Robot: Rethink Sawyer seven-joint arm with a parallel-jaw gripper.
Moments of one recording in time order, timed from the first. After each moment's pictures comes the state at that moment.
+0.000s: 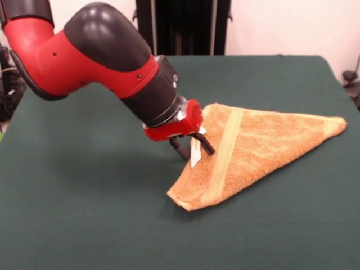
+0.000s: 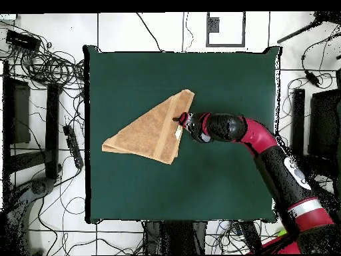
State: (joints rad) arm -0.92 -0.13 0.84 1.48 -0.50 0.75 1.95
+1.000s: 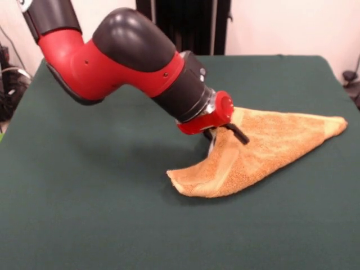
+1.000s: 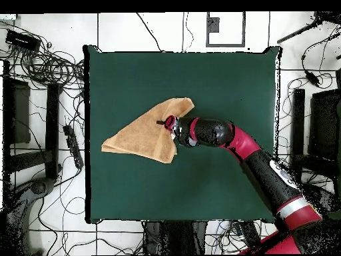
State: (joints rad) arm -0.92 -0.07 0.86 1.57 -0.40 0.66 1.95
